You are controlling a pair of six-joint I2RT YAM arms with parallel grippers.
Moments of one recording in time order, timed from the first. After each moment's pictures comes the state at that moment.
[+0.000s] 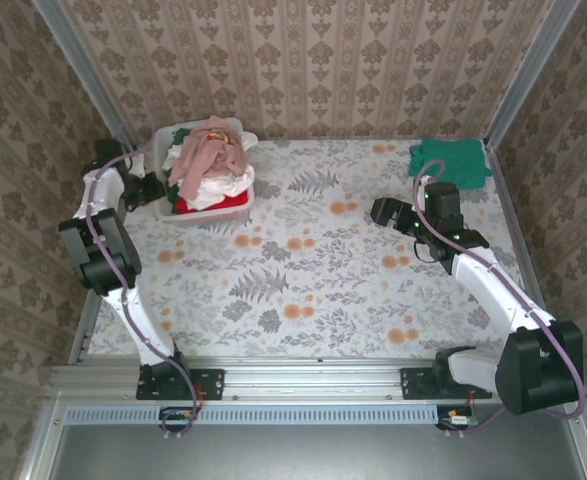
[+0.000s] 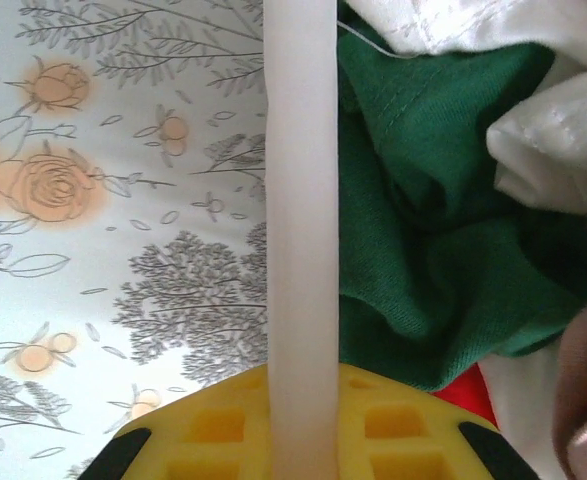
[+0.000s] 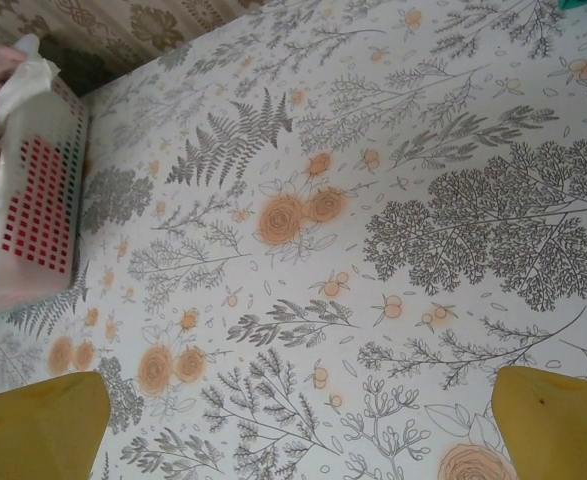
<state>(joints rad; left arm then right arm) 0.27 2.07 1.73 -0.81 0.37 -0.01 0.14 1.22 0.84 -0.25 -0.18 0.47</state>
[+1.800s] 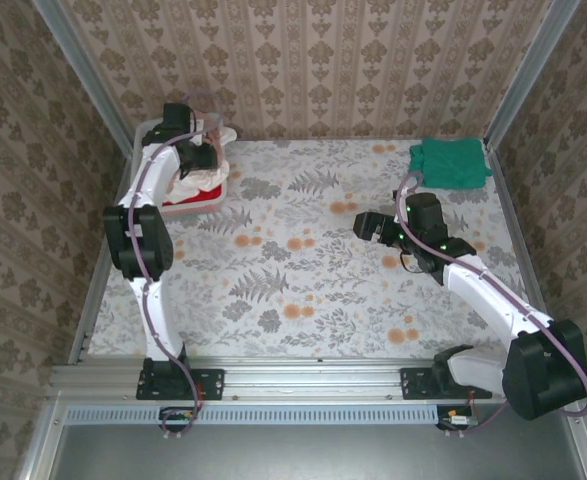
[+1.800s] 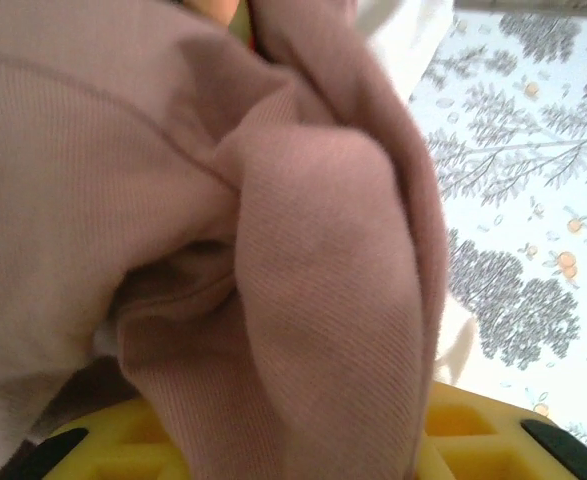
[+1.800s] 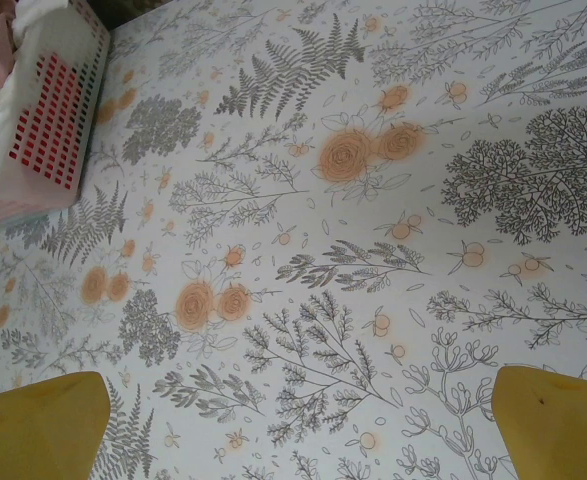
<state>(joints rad) -0.09 2.15 2.02 -0.80 0.12 -0.07 0.27 1.19 0.78 -0.22 -0.18 0.48</state>
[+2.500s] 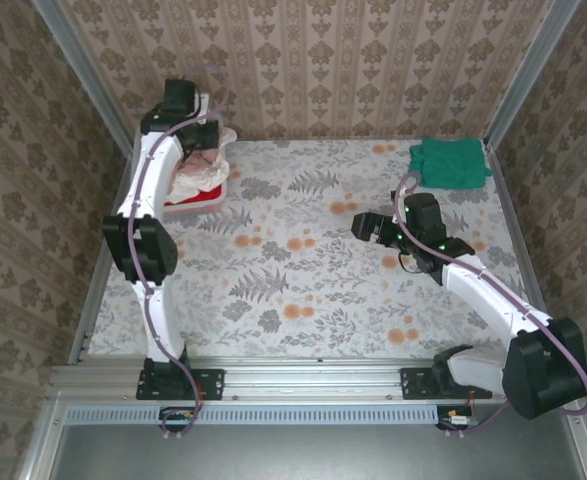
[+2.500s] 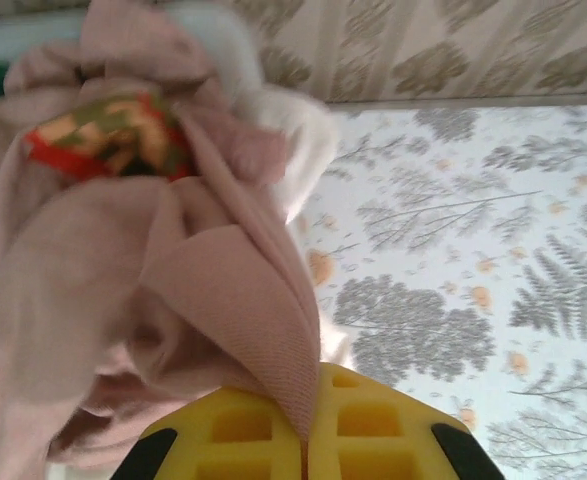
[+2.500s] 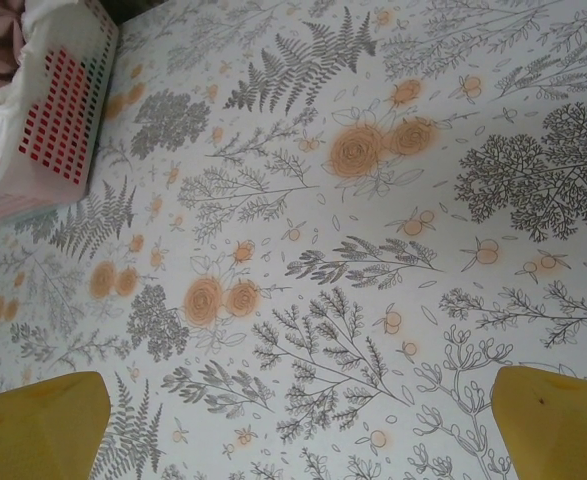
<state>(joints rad) -0.18 2.09 2.25 -0.95 0.05 -0.04 0.28 1.19 0.78 -0.21 -0.19 0.49</state>
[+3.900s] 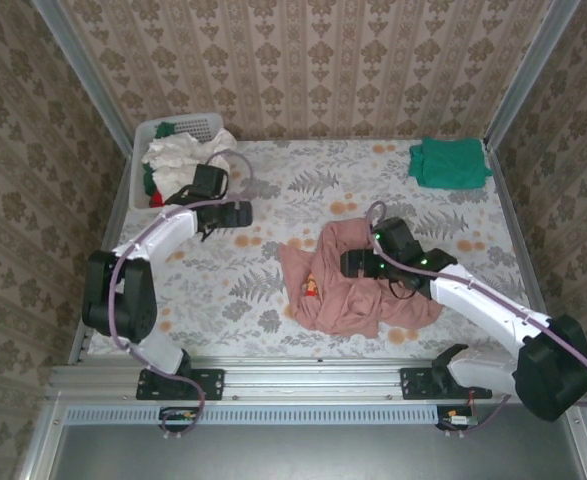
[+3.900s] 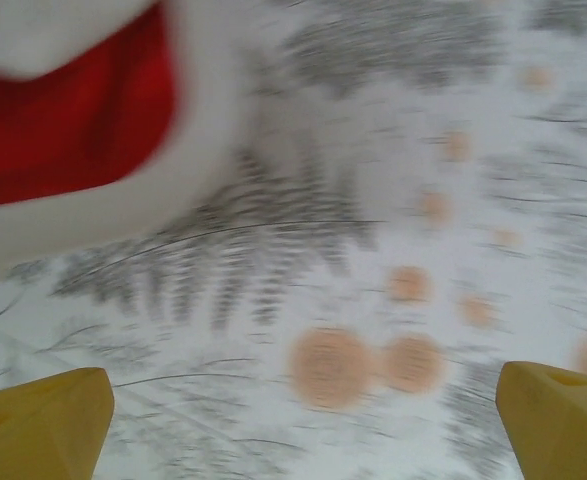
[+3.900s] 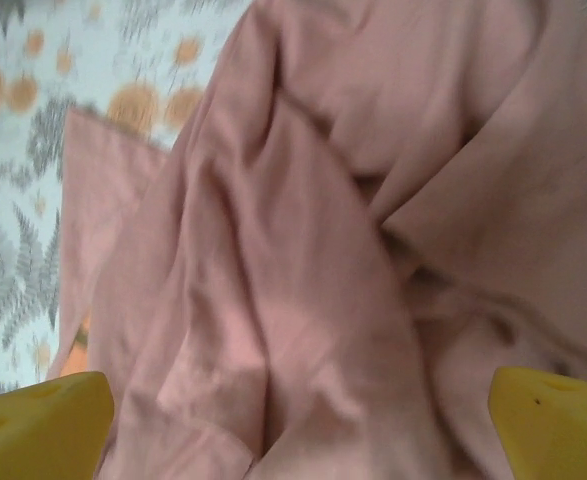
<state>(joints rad) -0.29 1.64 1.14 -0.51 -0.03 -0.23 0.55 1.18 0.75 -0.49 0.00 0.48</state>
